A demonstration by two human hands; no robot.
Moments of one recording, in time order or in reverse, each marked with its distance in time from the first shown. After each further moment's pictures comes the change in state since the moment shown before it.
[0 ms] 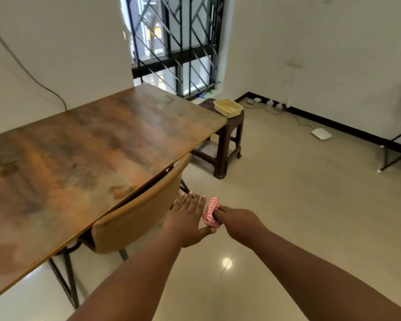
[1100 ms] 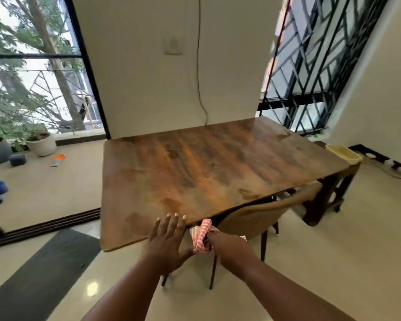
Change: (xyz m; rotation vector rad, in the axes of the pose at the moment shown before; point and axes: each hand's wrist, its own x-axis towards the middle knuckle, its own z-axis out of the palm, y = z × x) left_hand -0.360 -0.194 0.064 -0.099 0.096 -0.654; right_hand 0.049 -0.361 -0.010 0.101 0.031 -0.427
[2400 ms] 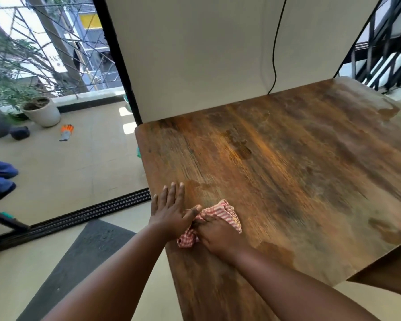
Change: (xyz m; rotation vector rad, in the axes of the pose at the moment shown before) left_hand 0.224 -0.350 0.045 -0.322 -0.243 -0.204; right_hand 0.407 -0.124 0.100 0.102 -0.023 -0.247
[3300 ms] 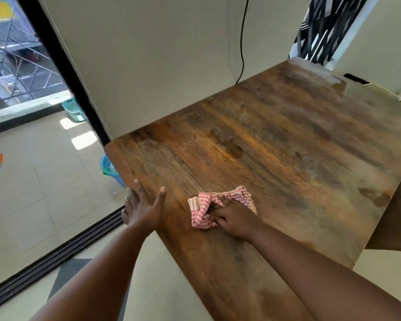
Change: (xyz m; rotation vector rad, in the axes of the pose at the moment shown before) left_hand 0.100 -0.081 -0.042 -0.473 0.018 -0.139; right_hand 0.054 0.039 -0.016 0.189 -0.018 0.512
